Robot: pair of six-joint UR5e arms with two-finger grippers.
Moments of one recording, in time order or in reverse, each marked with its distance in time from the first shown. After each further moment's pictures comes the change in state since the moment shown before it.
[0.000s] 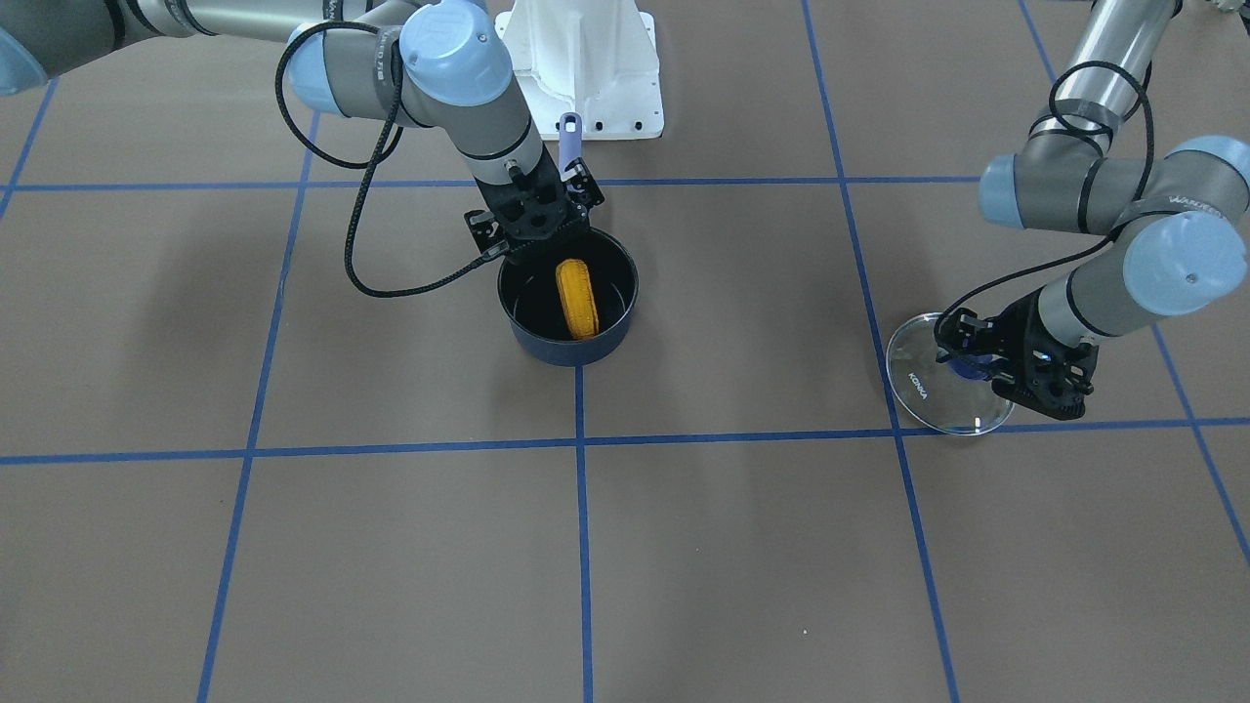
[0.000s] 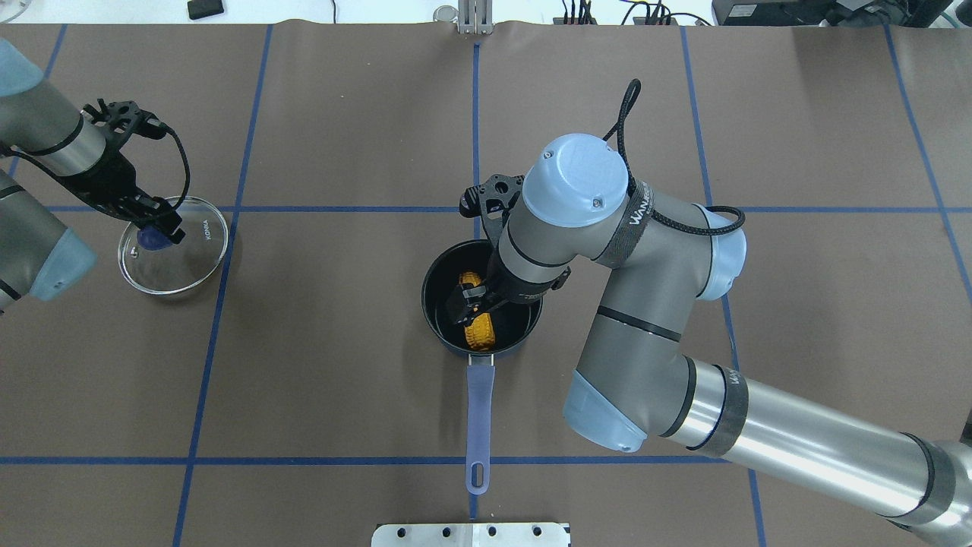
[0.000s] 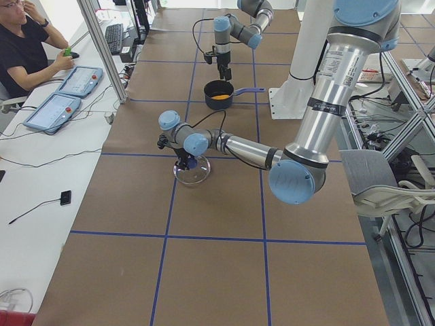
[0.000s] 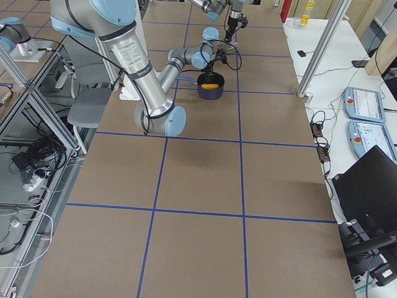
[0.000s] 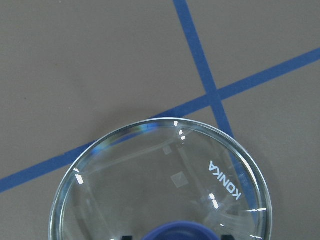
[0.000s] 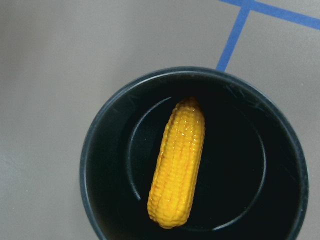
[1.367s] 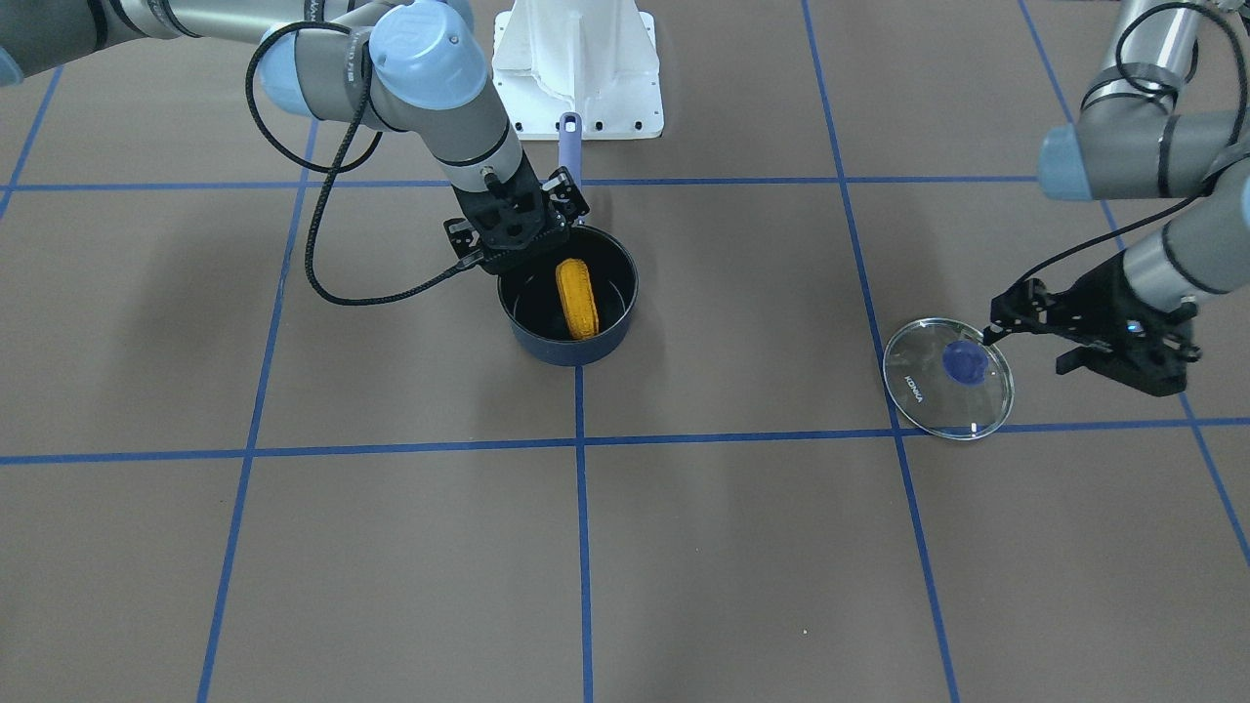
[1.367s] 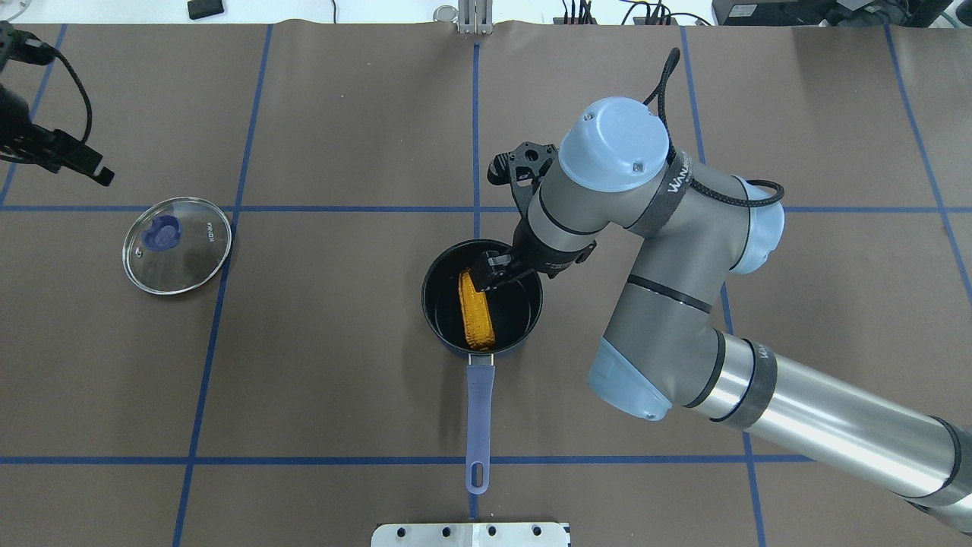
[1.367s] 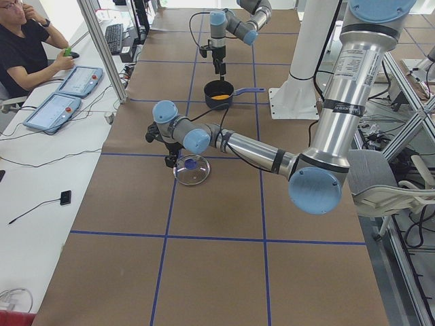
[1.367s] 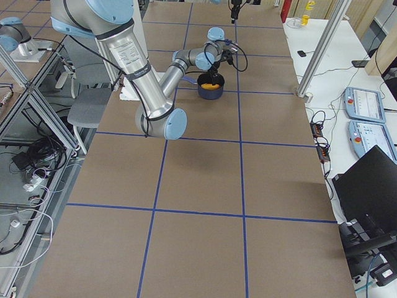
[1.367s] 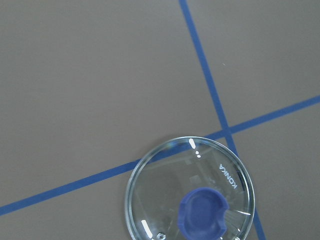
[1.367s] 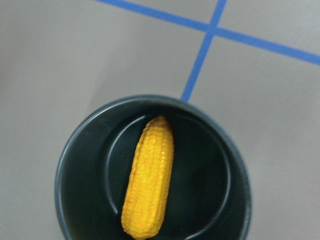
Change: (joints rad) left arm -0.222 0.087 -0.195 0.077 -0.045 0.002; right arm 0.079 -0.033 0.030 0.000 0.025 -0.006
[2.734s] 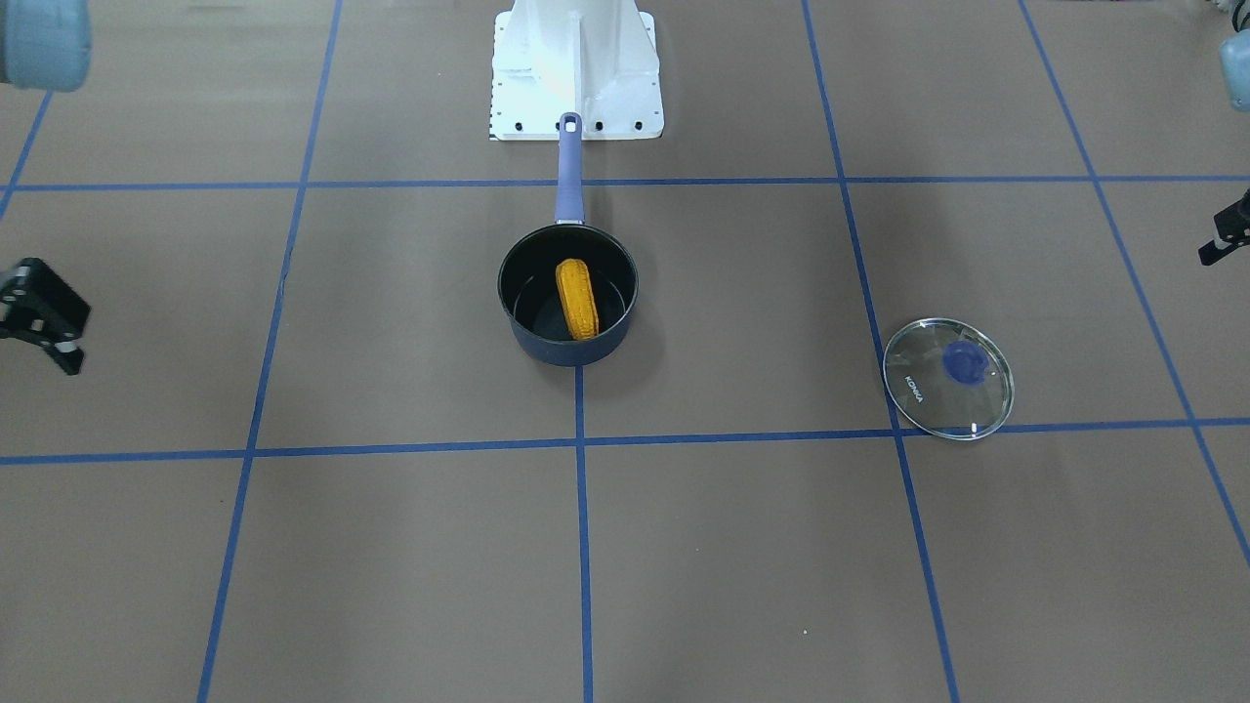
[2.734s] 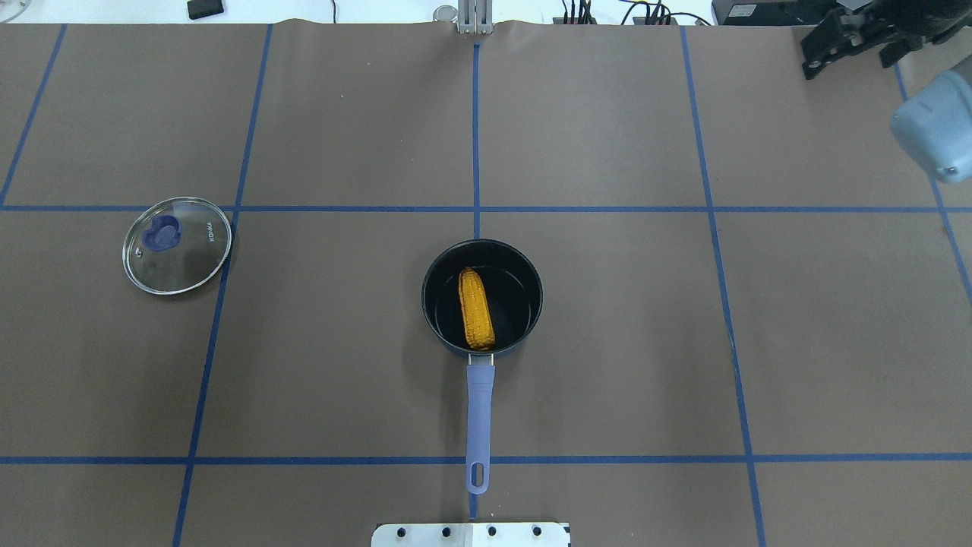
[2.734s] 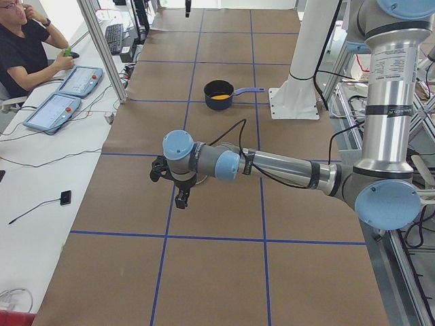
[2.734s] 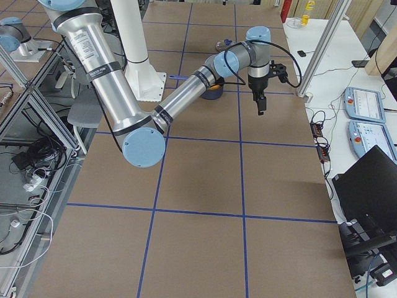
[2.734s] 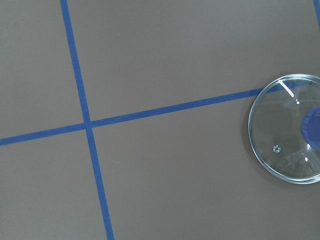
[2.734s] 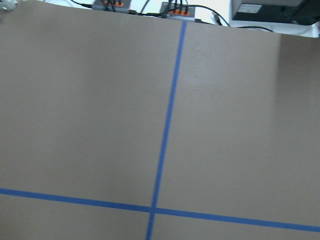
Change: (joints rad) left arm -0.210 0.234 -0.080 0.129 -0.013 0.272; right arm 0.641 -0.234 0.135 -0.328 0.048 -0.484
